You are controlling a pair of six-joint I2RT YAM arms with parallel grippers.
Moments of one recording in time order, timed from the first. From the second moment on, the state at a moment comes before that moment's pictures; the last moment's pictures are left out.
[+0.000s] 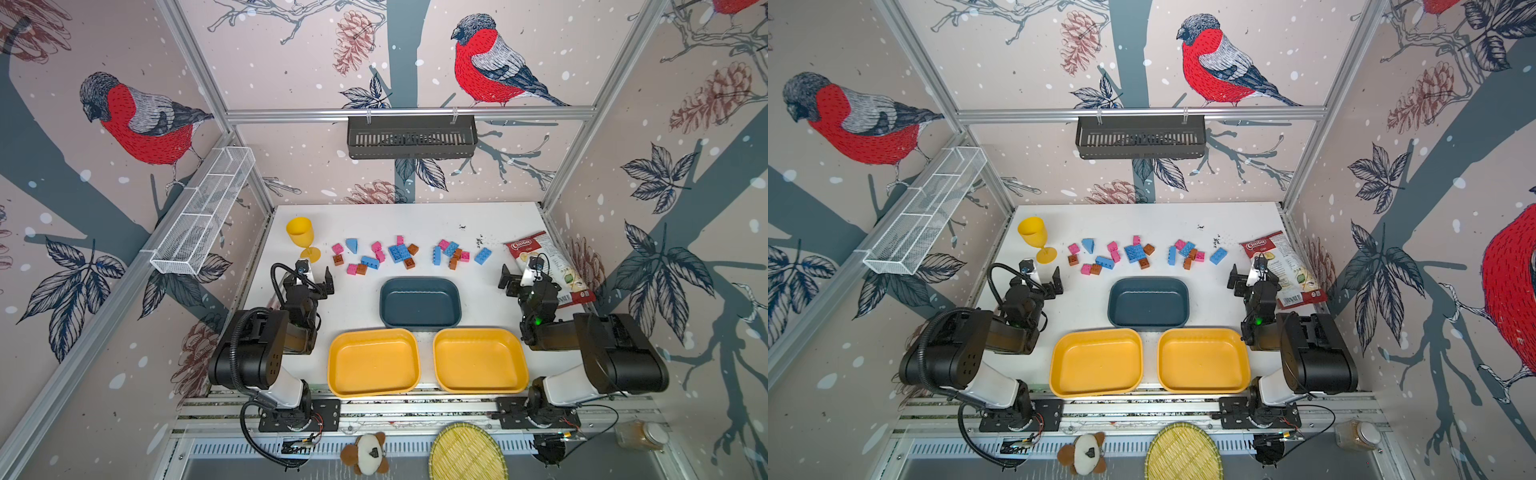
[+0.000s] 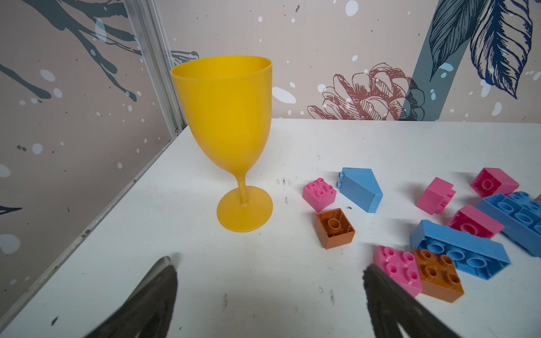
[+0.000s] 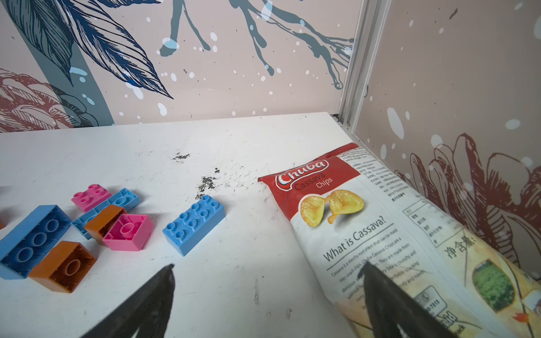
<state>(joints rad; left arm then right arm) -0.03 1.56 0.23 1.16 -0.11 0.00 0.00 1.50 0.24 1.08 0.09 0.01</state>
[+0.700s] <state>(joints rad) -0.06 1.46 0.25 1.10 -0.12 0.02 0.01 1.41 0.30 0.98 0.07 0.00</state>
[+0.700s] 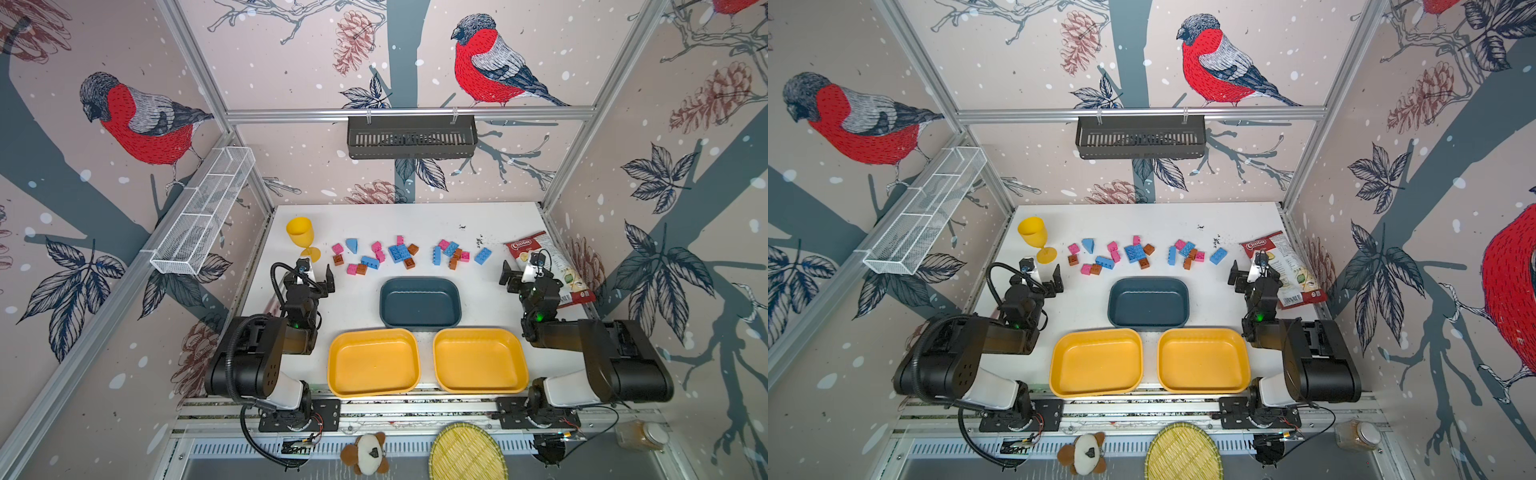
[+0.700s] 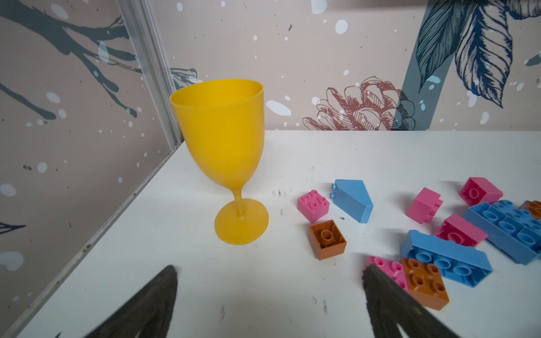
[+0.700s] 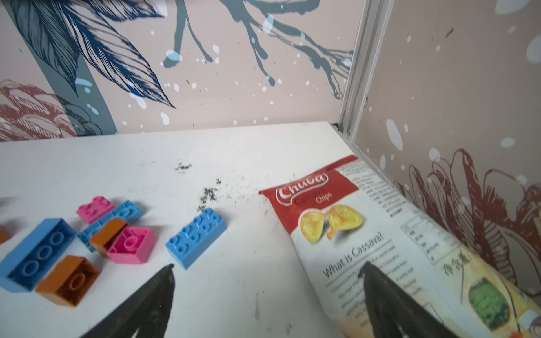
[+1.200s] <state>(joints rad) -0.11 1.44 0.84 0.25 -0.05 -0.19 0.09 1.15 0.50 0.51 -0.07 -0.02</state>
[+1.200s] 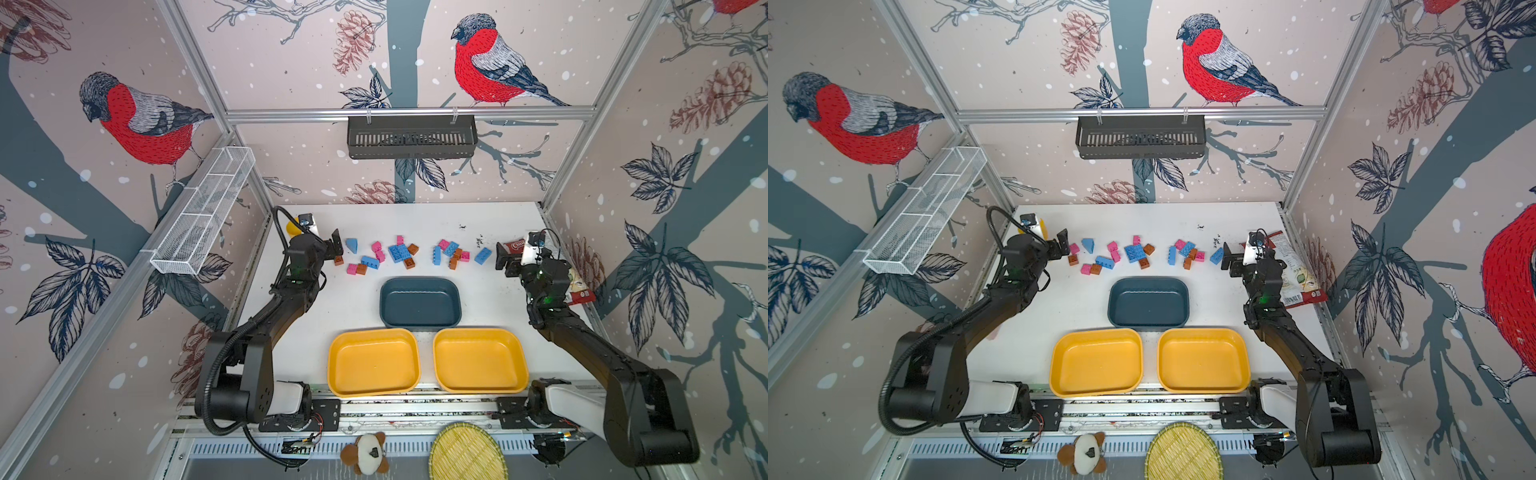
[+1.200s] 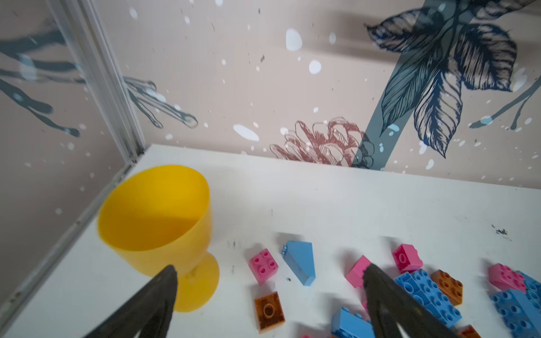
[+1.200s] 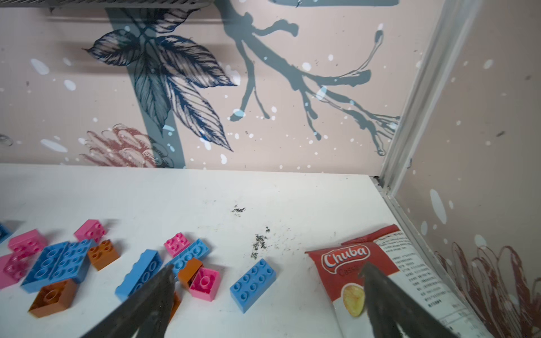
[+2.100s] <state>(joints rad) -0.11 2.00 1.28 -0.30 -0.02 -0.38 0.35 1.36 0.76 0.13 -0.23 -0.02</state>
